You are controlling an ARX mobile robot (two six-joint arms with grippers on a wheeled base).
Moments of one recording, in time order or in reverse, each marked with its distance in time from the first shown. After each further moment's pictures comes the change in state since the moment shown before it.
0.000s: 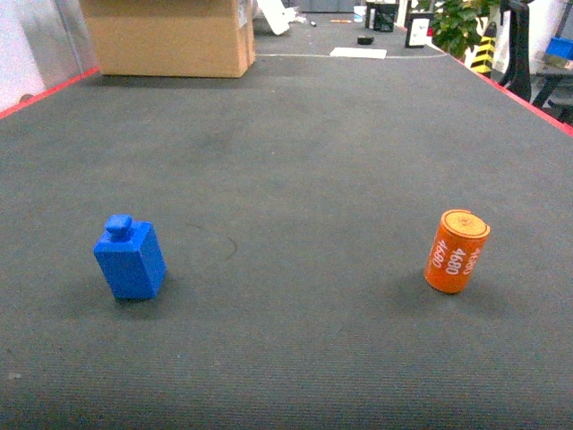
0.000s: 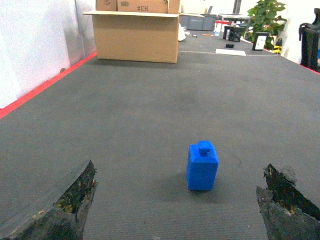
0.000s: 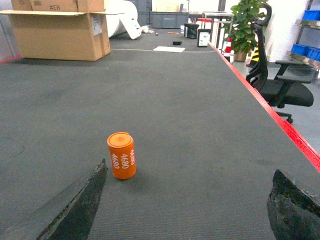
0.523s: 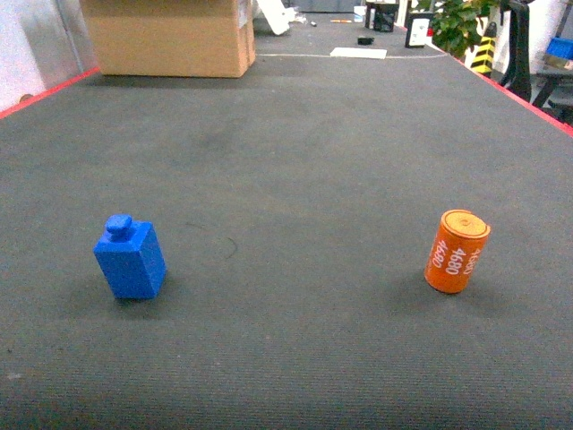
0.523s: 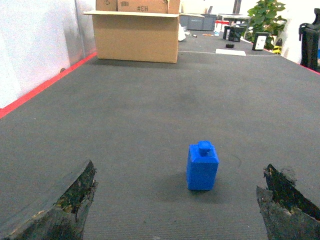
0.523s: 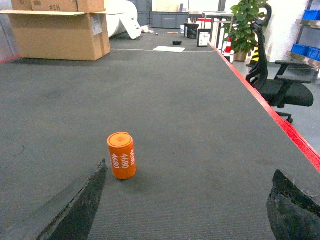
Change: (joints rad) left arm 0.000 0.000 0.000 0.000 0.000 0.000; right arm 0.000 0.000 0.000 0.000 0.000 0.000
